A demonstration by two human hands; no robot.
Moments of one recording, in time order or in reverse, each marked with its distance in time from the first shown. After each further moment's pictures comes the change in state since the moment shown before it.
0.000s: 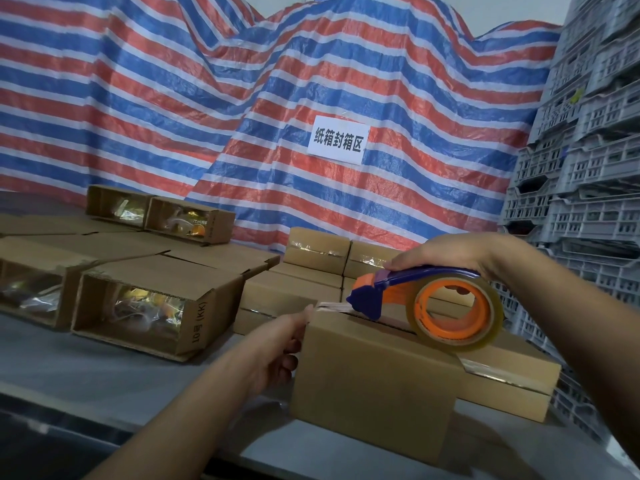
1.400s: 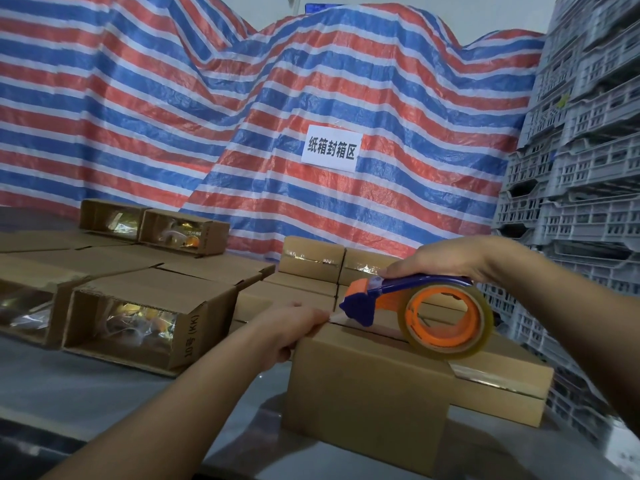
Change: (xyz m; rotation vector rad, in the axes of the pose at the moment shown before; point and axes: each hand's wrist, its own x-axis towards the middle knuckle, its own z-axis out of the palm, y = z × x) left_hand -0.002 0.043 0.022 0.363 0.120 0.095; right_hand -0.002 0.006 -0.007 0.066 -0.107 0.014
